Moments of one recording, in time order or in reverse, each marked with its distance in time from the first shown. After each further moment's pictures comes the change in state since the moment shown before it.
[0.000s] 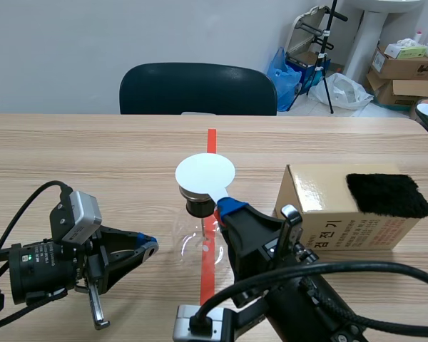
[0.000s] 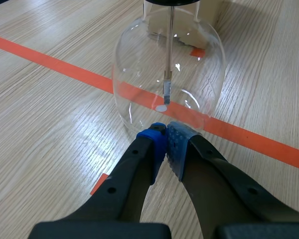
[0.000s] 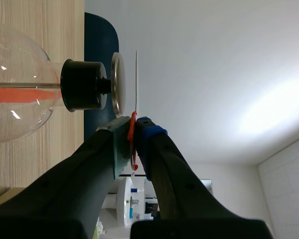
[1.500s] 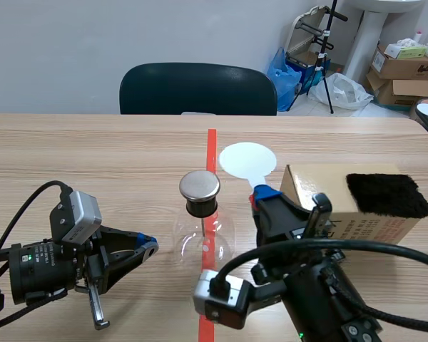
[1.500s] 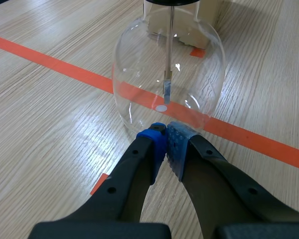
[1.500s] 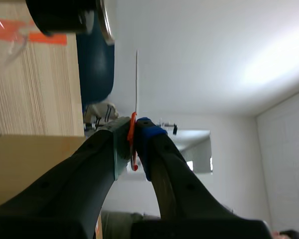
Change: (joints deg) left arm 0.0 0.0 0.0 0.0 0.0 0.0 0.0; right arm 0.0 0.0 0.0 0.0 0.0 0.0 -15.3
